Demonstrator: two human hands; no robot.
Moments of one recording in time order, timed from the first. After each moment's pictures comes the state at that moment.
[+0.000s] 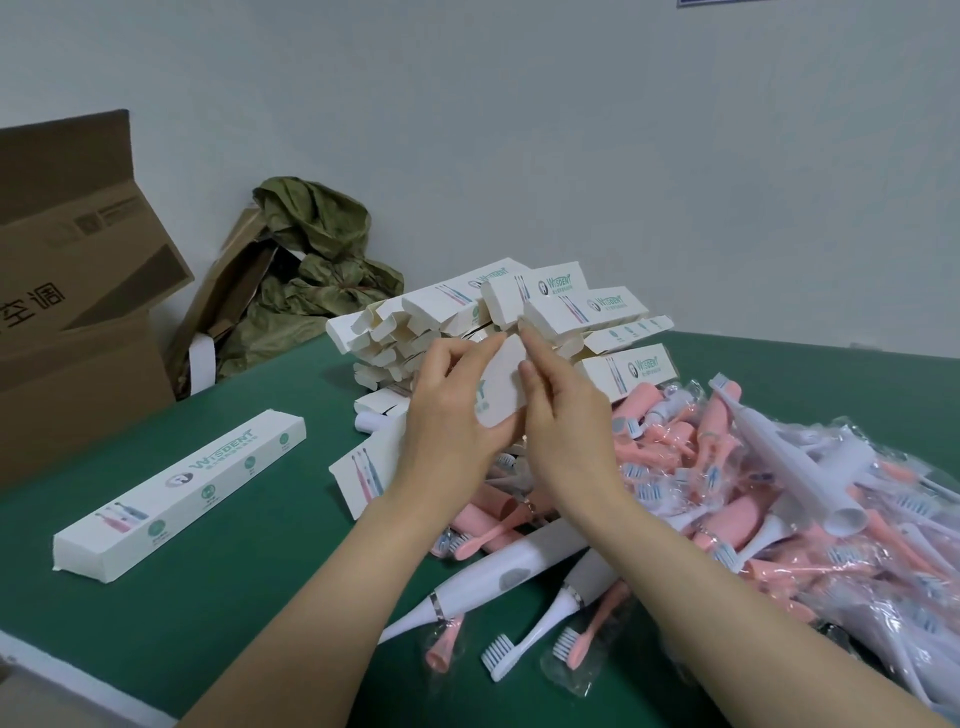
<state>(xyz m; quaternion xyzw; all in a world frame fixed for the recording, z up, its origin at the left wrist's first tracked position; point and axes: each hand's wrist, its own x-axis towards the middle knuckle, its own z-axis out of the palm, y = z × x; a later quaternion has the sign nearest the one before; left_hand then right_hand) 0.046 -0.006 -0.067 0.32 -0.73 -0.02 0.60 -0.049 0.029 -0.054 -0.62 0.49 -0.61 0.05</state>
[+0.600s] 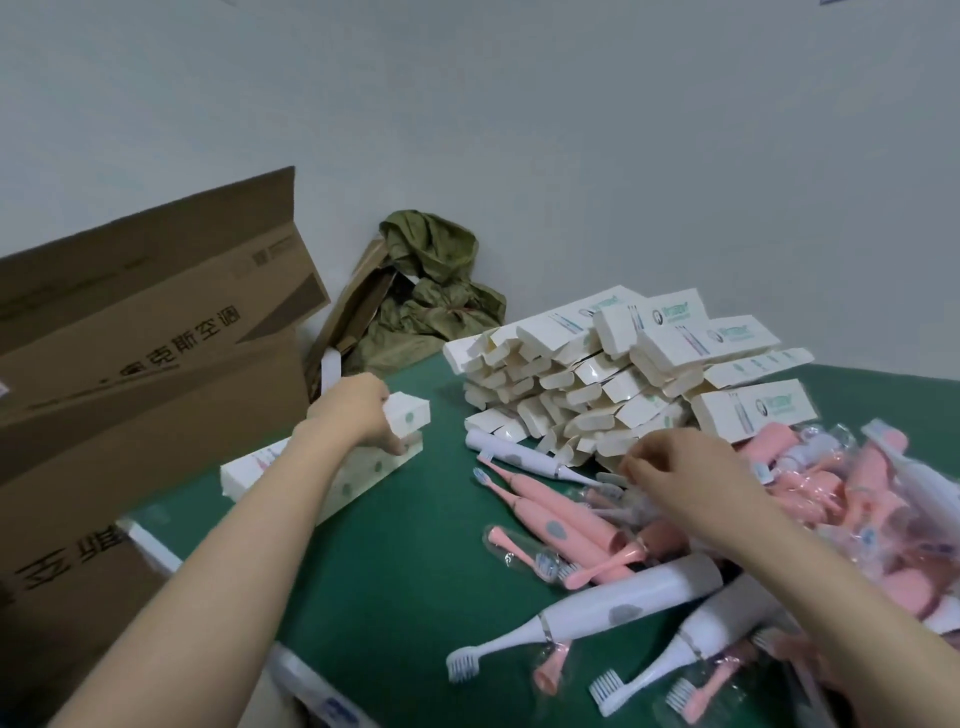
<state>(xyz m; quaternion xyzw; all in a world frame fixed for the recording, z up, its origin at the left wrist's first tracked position) 0.208 -0.067 -0.024 0.72 -0.68 -0.04 0.11 -0.081 0.025 -0.050 -0.70 0.66 -0.28 0.06</state>
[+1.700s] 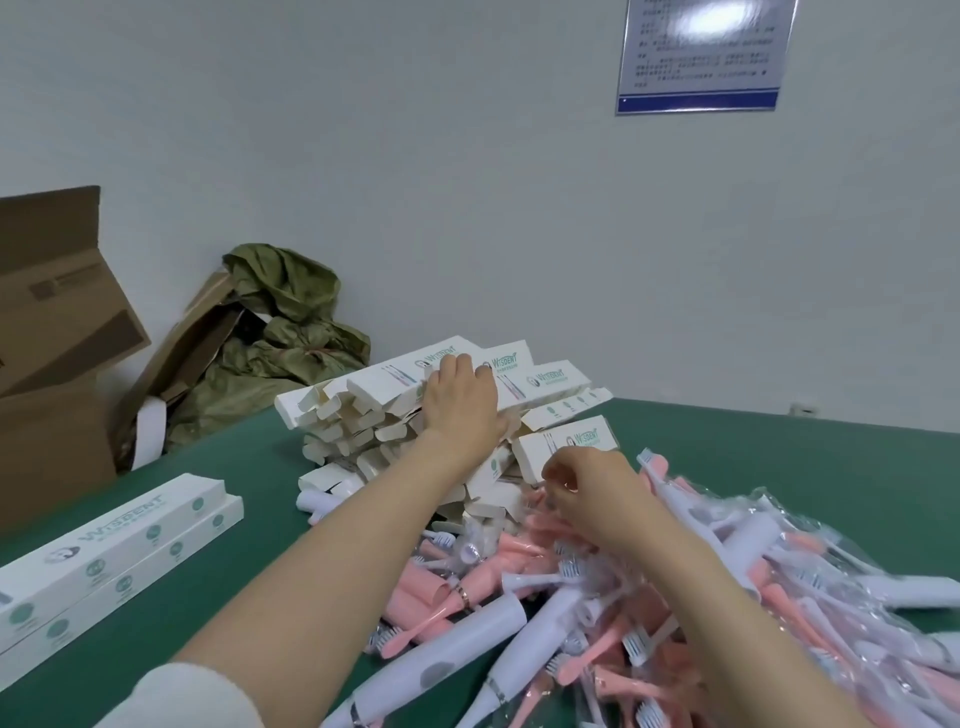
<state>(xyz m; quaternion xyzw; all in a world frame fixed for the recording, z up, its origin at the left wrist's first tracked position) -0.035 -0.088 -0.012 0.51 -0.80 0.21 0.26 -0.151 0.032 -0.036 -0.65 0.71 -0.26 0.00</state>
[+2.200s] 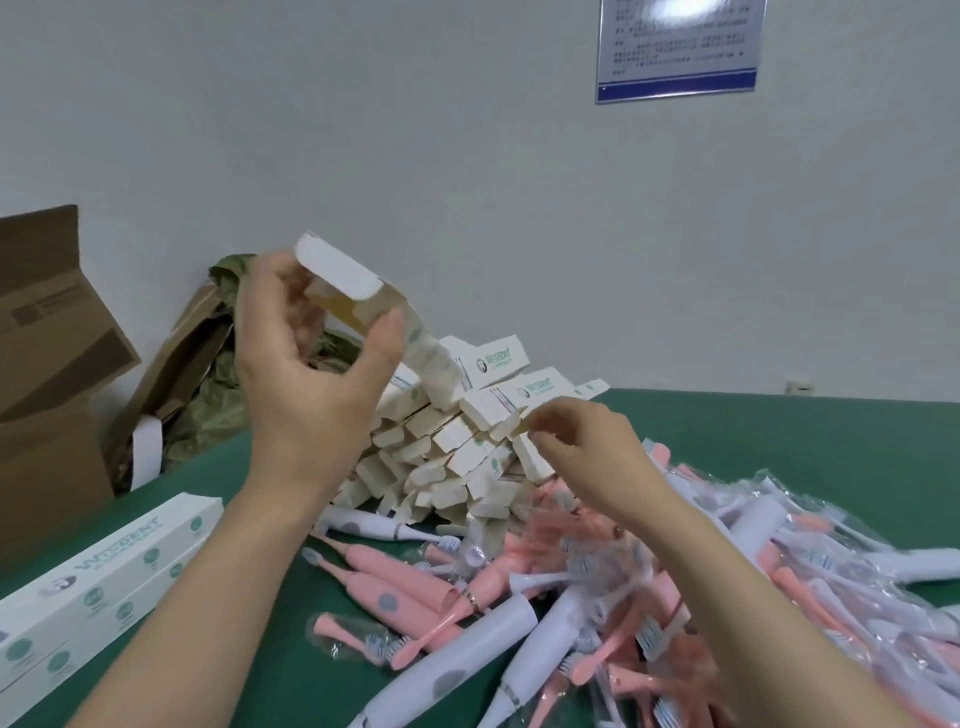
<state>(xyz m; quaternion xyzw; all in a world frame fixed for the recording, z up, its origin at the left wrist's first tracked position) 0.065 0.017 0.039 0.17 -0.65 -0.08 0.73 -0.139 0.039 -0.012 -0.63 0.64 -0.43 0.05</state>
